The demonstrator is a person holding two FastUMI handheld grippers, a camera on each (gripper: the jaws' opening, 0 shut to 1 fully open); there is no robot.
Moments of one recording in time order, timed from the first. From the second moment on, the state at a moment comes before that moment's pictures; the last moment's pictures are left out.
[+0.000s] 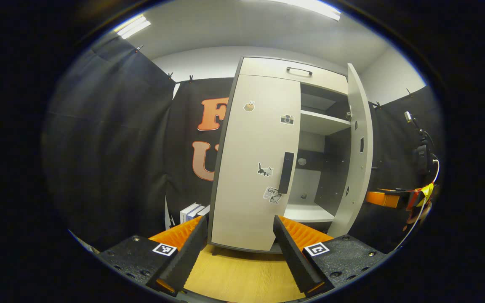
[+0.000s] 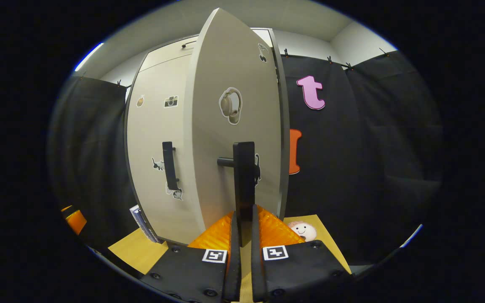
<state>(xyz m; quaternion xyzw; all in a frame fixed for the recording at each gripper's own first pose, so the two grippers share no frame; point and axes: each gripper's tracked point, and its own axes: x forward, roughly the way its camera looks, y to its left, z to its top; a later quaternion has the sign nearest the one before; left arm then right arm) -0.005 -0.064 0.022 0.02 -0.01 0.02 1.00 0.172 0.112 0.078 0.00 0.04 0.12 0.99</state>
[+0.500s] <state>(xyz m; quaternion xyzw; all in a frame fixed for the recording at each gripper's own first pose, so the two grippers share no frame) 0.008 -0.099 0.021 0.05 -0.01 0.01 1.00 0.166 0.088 0.073 0.01 0.05 0.12 0.99</state>
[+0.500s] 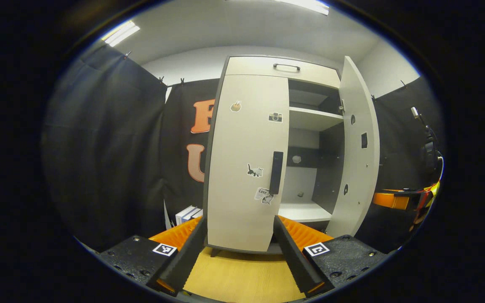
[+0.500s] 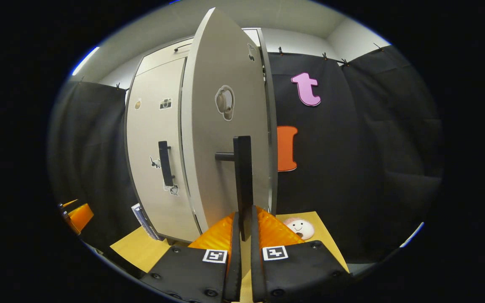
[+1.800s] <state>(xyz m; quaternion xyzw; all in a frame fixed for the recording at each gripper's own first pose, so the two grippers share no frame) 0.162 -0.170 0.030 0.06 -0.01 -0.02 1.00 0.170 0.005 0.086 0.04 0.03 0.09 0.99</state>
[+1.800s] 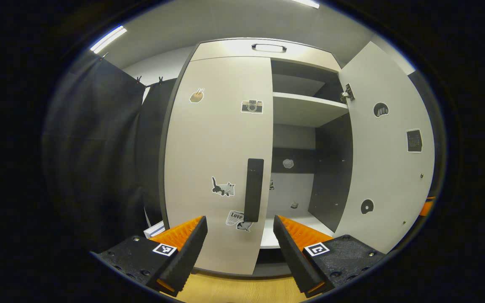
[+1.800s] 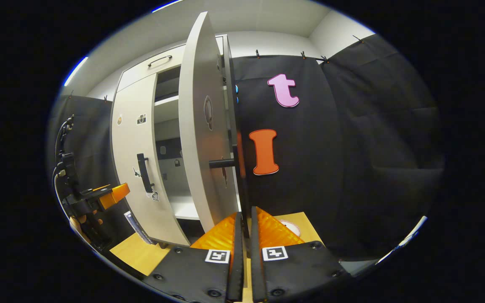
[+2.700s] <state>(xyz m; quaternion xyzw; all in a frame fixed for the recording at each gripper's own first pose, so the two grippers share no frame) 0.279 -0.188 0.020 0.06 0.02 -0.04 1.00 0.161 -0.054 0.101 0.03 -0.01 0.03 1.00</state>
